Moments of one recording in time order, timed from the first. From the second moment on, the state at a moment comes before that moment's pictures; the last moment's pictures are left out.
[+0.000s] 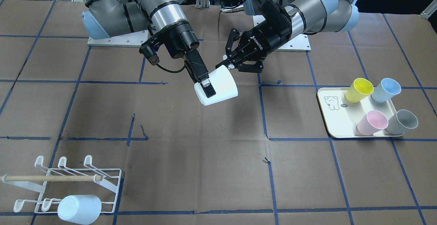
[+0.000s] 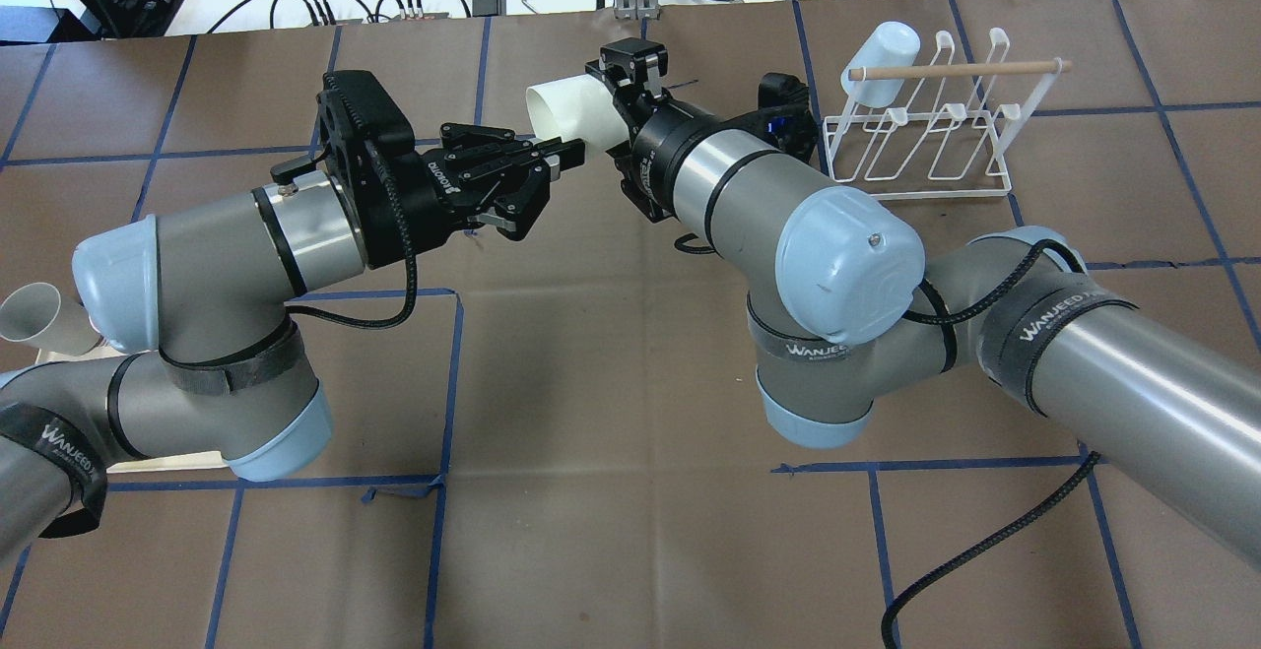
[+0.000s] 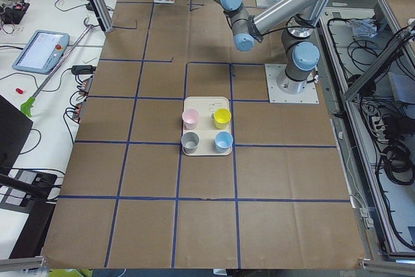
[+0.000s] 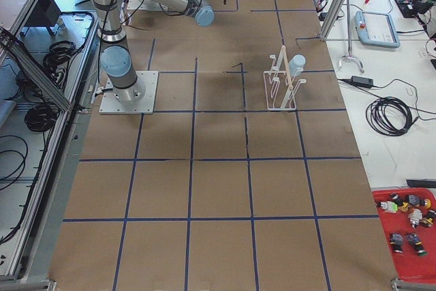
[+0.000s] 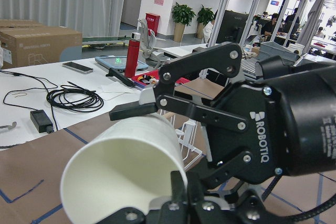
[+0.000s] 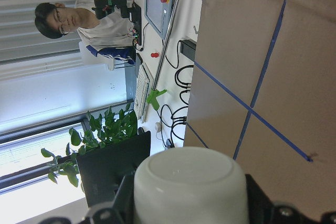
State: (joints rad) left arm -1.48 -1.60 -2.26 0.12 0.52 0.31; right arm 1.91 -1.39 2.05 -3.35 -1.36 1.67
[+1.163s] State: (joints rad) left arm -1.46 -1.60 -2.25 0.11 0.52 0.31; right arm 1.91 -1.39 2.04 -3.37 -1.36 1.67
